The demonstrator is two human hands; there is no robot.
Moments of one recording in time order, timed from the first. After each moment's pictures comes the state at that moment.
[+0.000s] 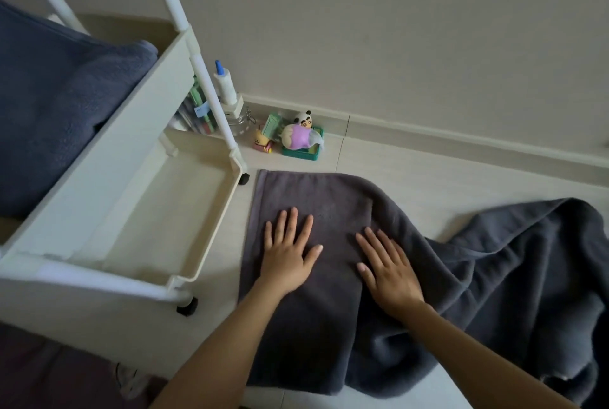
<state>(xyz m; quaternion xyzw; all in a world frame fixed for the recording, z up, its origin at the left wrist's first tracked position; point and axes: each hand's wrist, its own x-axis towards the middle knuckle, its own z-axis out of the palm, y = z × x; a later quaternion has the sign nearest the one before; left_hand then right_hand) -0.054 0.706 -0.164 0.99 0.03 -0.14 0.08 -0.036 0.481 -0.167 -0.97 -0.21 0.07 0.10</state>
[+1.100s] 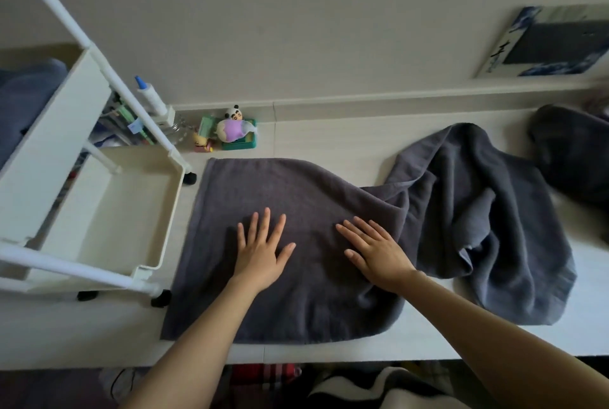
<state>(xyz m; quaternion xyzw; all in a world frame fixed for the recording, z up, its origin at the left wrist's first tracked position) -0.106 0.672 -0.138 0.98 -0.06 -0.18 0.06 -0.113 0.410 -0.145 -0.96 -0.22 0.10 0.12</state>
